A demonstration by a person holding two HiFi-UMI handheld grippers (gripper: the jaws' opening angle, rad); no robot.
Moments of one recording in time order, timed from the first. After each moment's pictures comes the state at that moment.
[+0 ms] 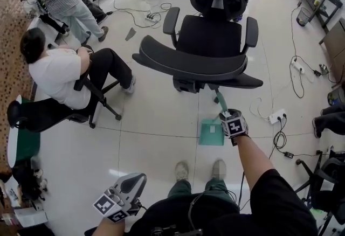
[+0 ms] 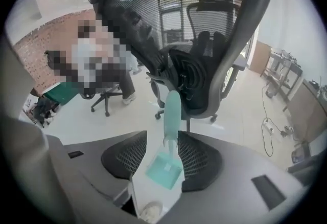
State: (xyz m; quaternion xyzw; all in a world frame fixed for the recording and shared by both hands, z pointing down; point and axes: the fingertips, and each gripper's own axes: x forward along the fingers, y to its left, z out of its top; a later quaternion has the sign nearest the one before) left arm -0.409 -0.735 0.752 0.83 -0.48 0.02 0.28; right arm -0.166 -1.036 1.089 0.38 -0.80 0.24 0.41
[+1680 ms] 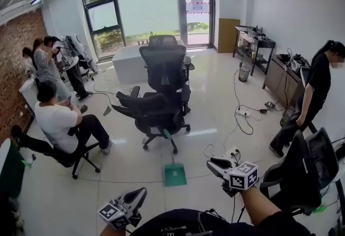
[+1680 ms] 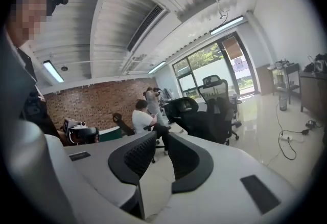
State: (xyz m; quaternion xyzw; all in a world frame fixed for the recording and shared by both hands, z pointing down) left arm -0.048 -0.193 0.464 0.91 -0.38 -0.05 0.14; right arm 0.189 -0.321 0.478 0.32 -0.93 0.19 0.05
